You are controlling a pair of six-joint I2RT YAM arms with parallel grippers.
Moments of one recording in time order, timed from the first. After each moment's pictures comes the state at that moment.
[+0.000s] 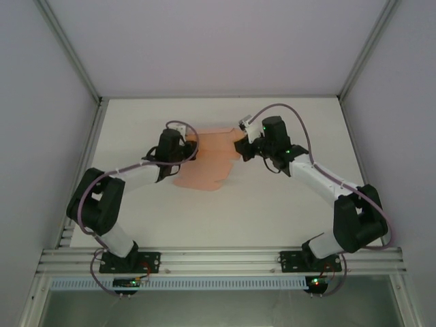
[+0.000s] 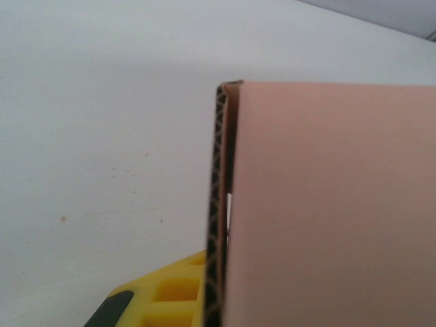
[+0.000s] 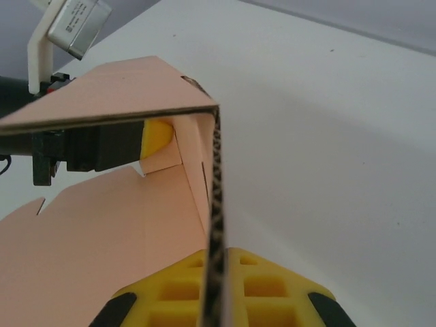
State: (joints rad) left arm -0.47 1.64 0.89 0.19 0.04 -0.48; right arm 0.45 1.46 1.01 -0.09 -0.39 -0.03
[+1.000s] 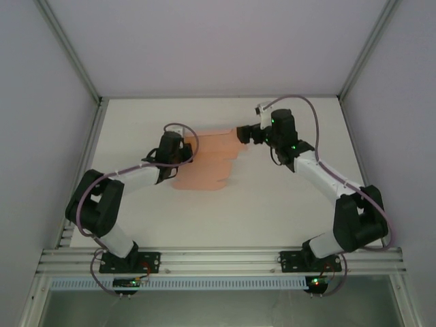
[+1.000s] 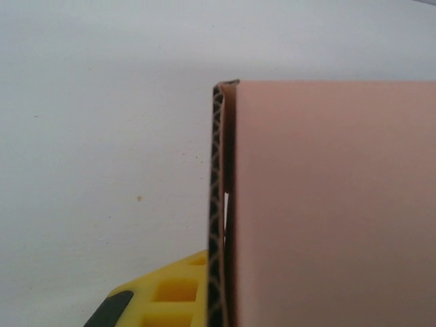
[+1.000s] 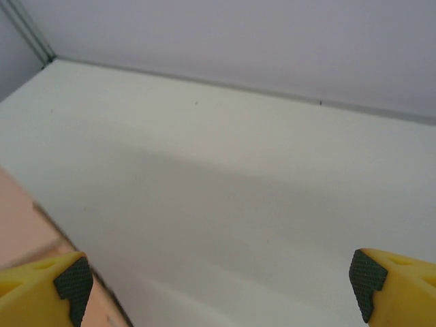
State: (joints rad) left arm -0.48 1.62 0.85 0.16 -0.08 -0.44; right arm 0.39 1.48 1.07 -0.01 -0.11 0.10
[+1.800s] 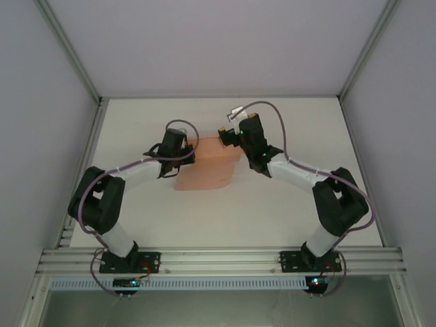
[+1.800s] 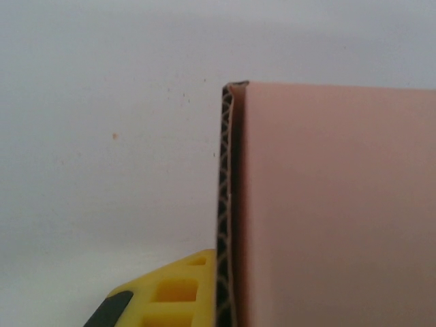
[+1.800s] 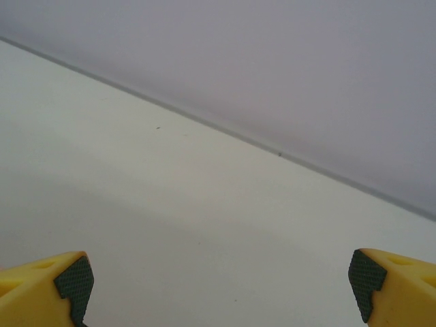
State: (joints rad) left arm -0.48 1.65 0.94 -0.06 0.02 -0.56; right arm 0.63 1.65 1.05 0.28 0.35 -0.14
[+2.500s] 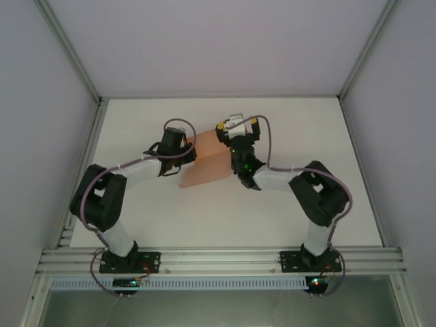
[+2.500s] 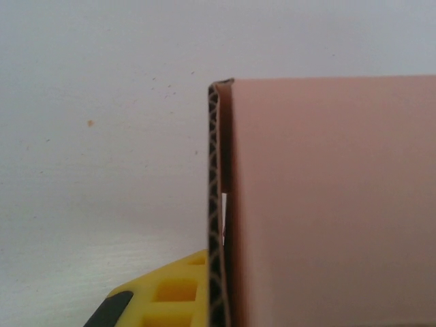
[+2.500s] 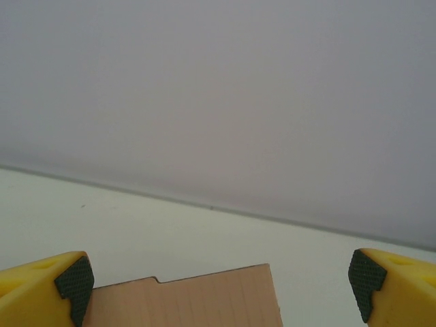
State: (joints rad) left arm -0.46 1.67 0.96 -0.04 0.09 -0.65; right arm 0.72 1.76 0.94 0.79 0.71 -0.19
